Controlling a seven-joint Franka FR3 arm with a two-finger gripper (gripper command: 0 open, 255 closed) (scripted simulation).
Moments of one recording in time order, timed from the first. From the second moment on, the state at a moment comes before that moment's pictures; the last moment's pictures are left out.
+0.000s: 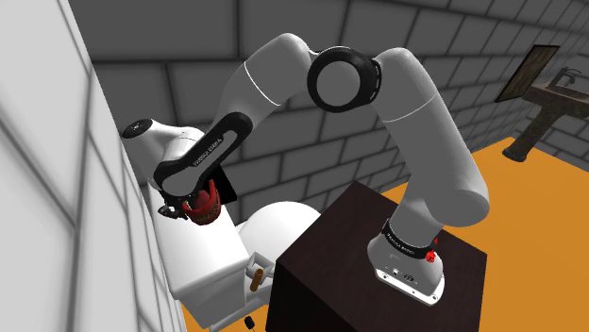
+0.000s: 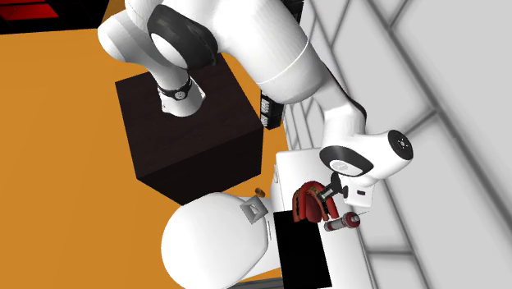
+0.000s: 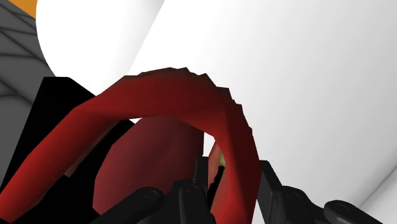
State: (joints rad) arm 0.35 0.83 0.24 -1.58 -0.43 2.23 0.65
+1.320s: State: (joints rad) arm 0.33 0.73 0.27 -1.60 -0.40 2.15 0.62
